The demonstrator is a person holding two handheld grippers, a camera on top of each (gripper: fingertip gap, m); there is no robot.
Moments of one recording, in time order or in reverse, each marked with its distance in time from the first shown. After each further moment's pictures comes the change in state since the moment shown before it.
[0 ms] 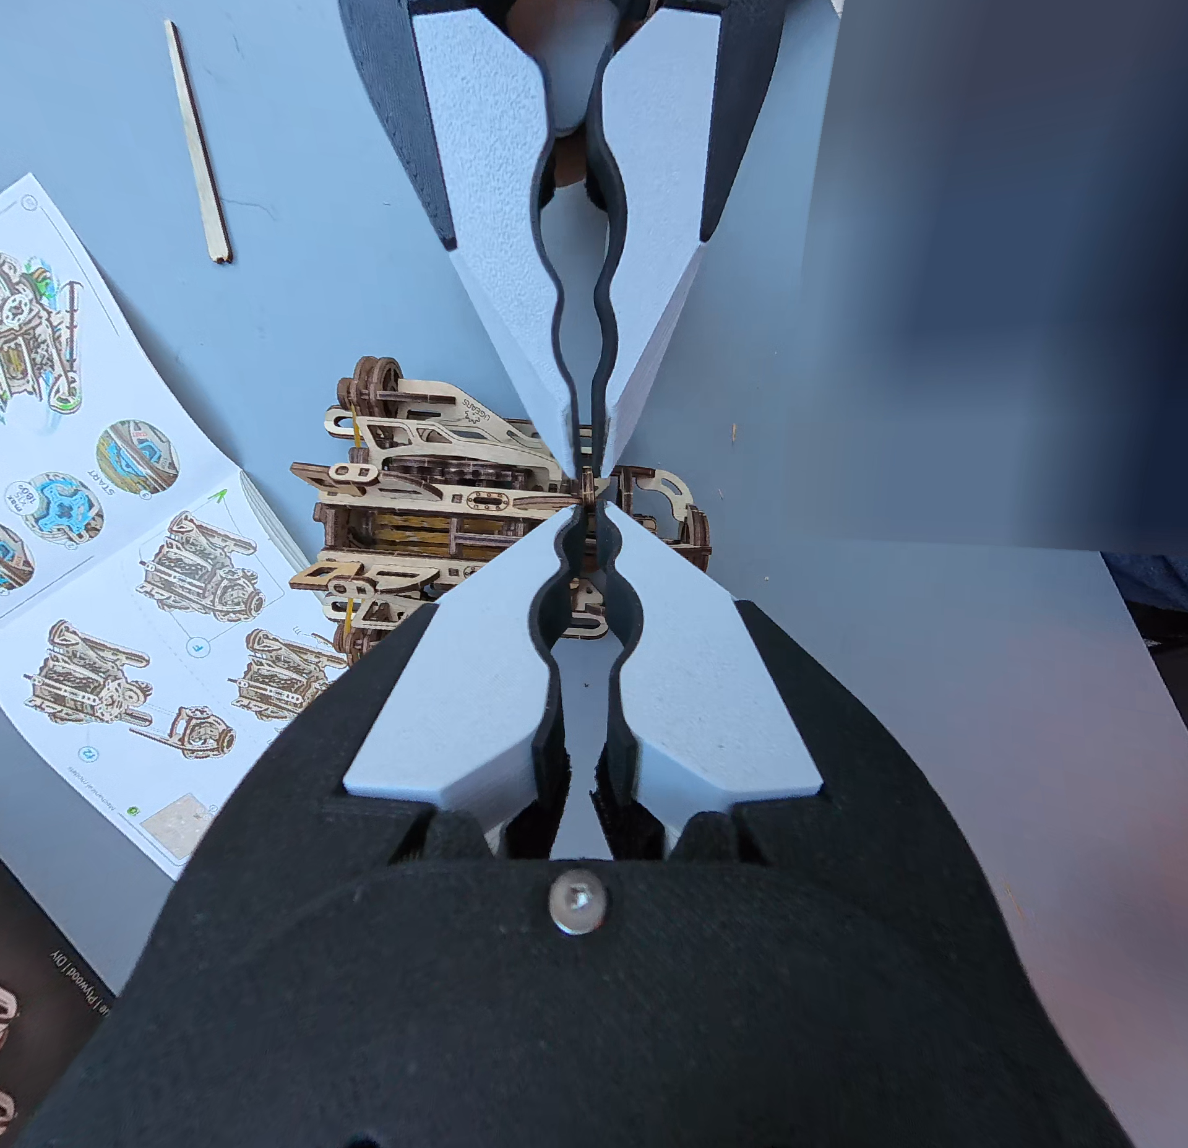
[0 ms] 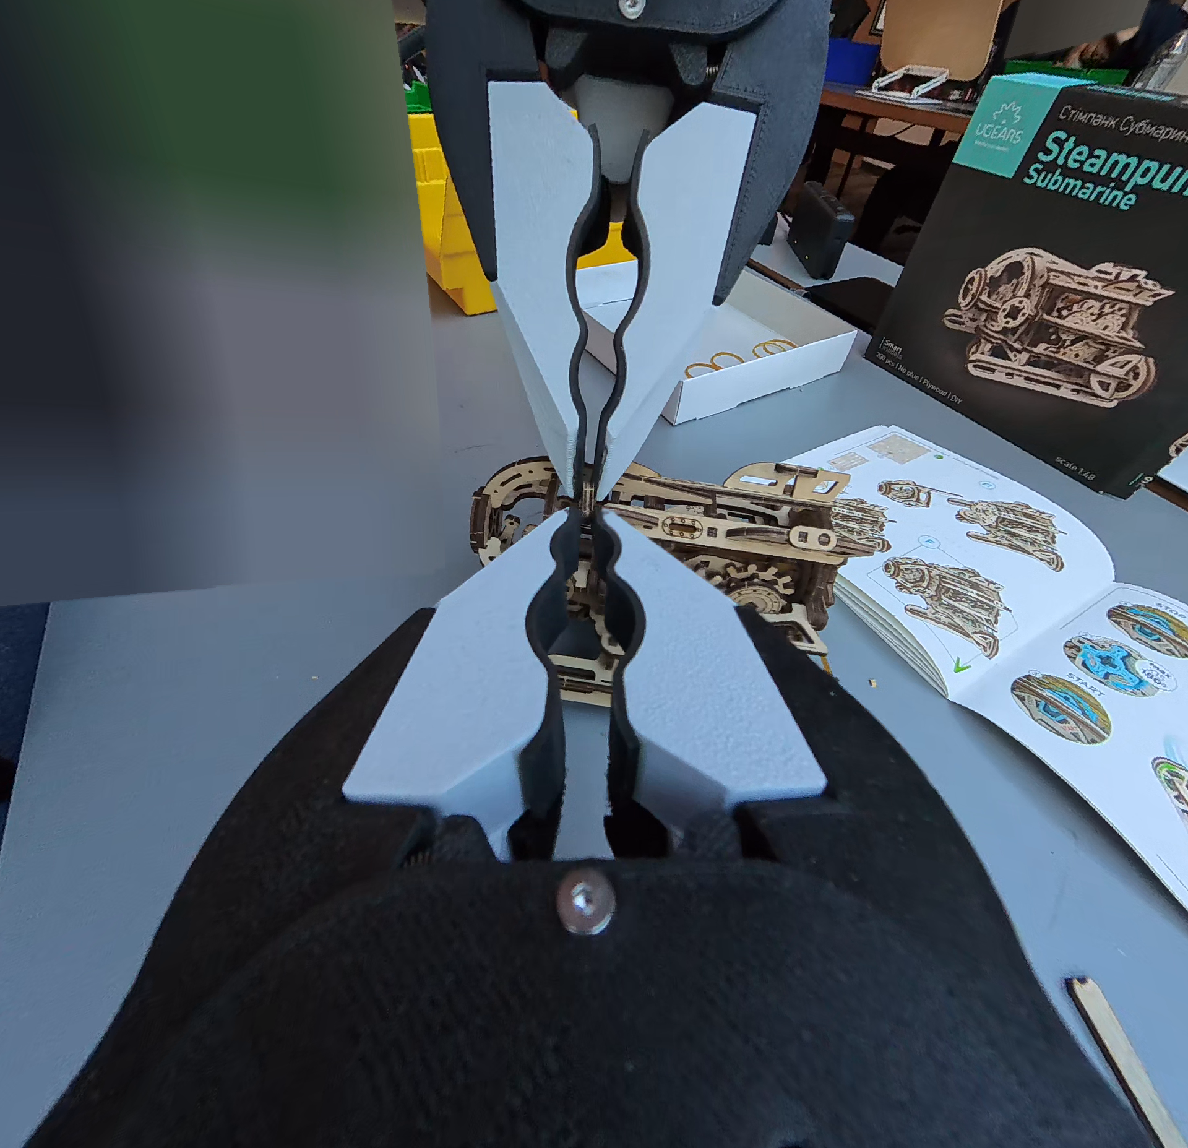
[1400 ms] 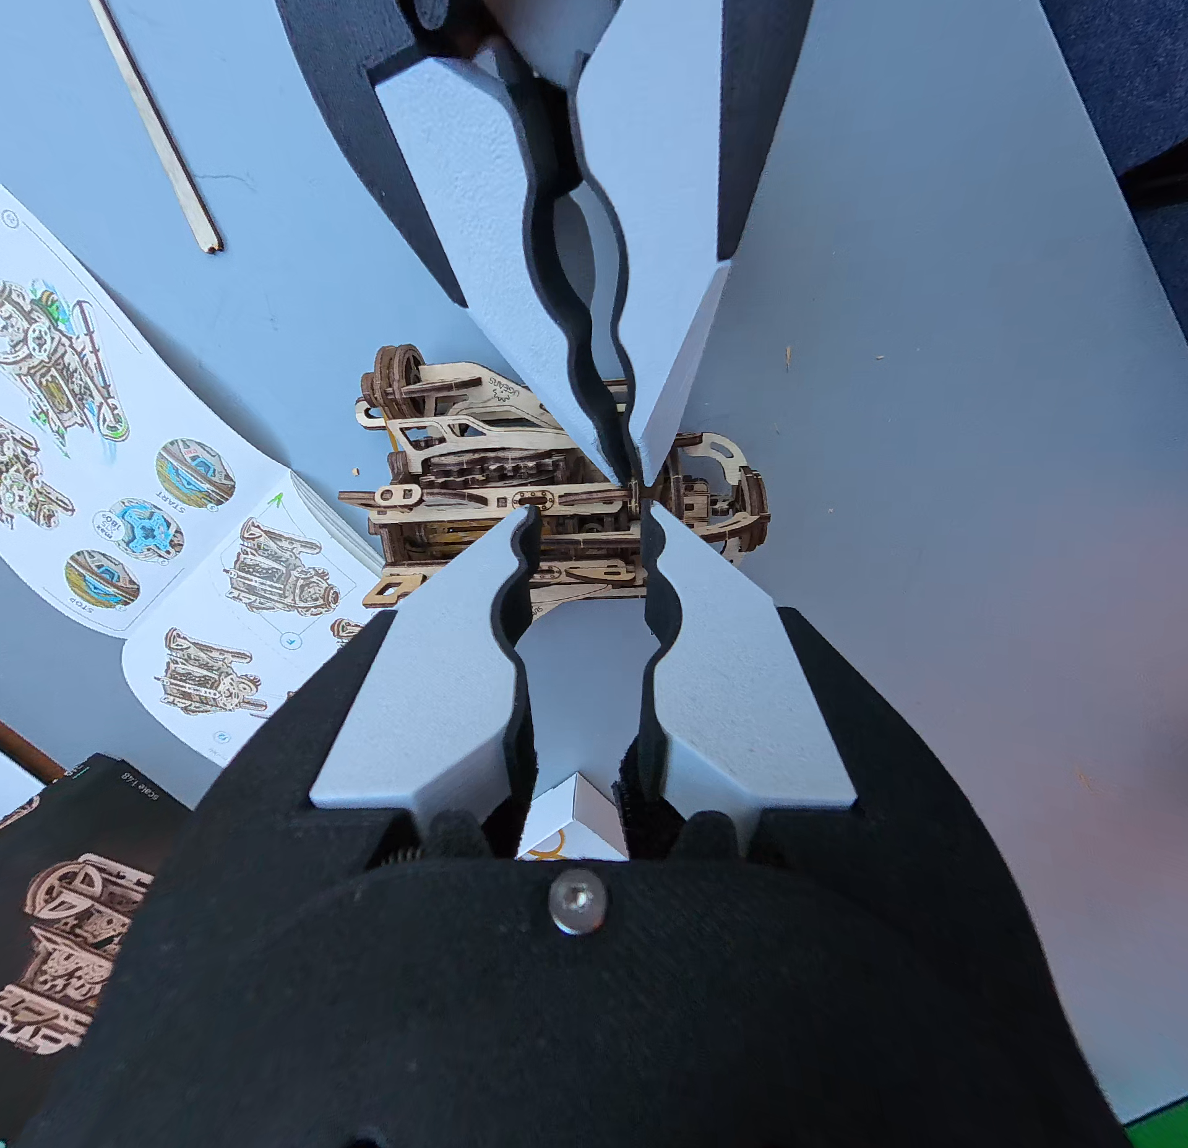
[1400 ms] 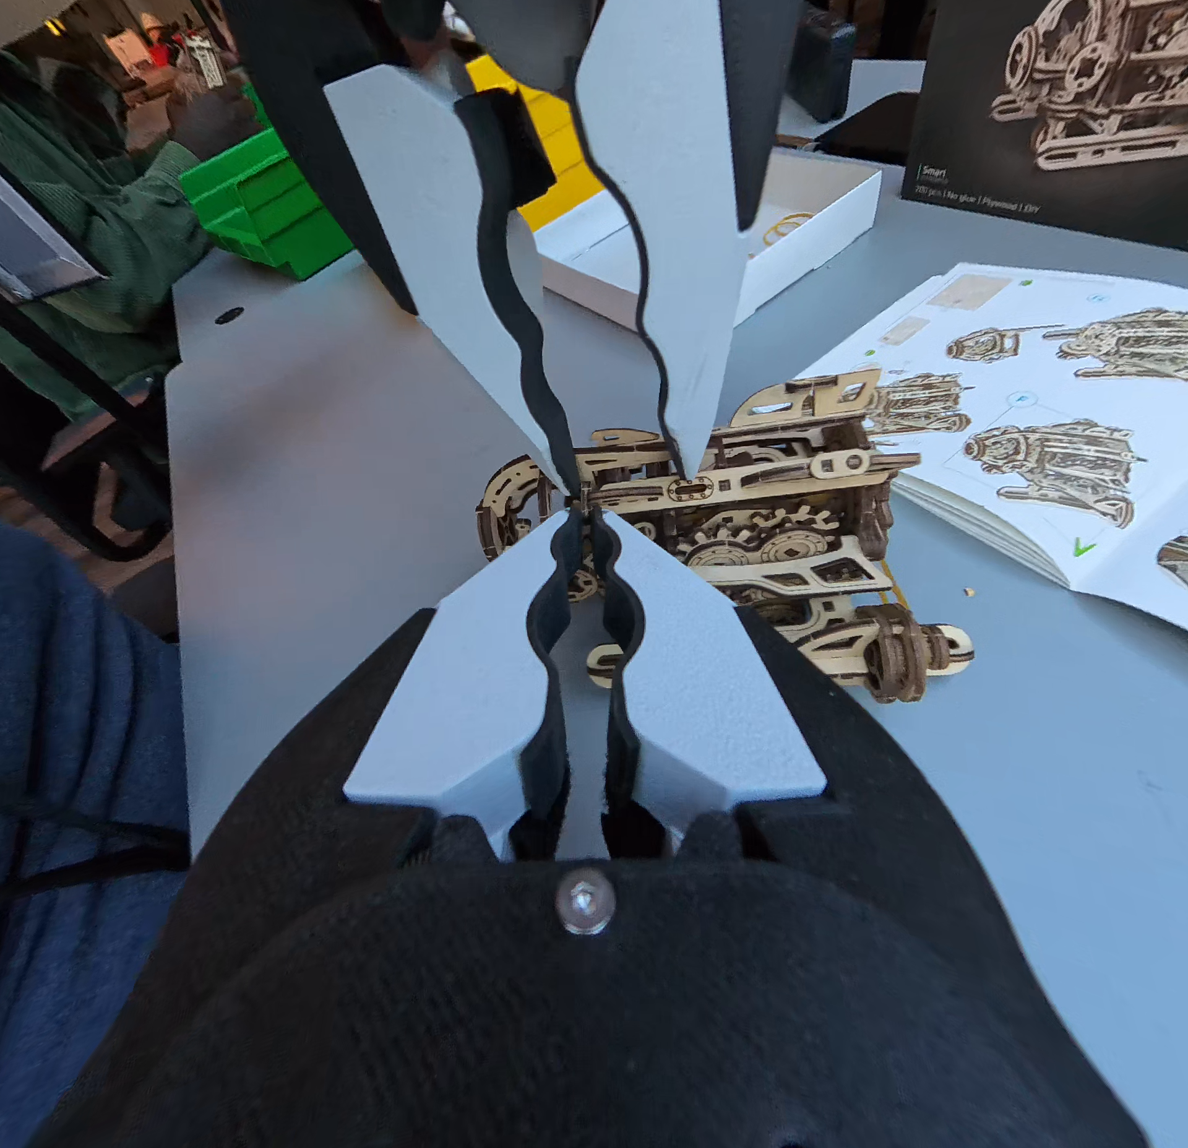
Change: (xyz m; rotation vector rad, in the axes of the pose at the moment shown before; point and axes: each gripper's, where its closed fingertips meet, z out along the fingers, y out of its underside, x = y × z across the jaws) left arm -0.016 0.004 0.003 -0.220 -0.008 0.151; right arm 0.002 0.010 0.008 -0.096 -0.007 0.321
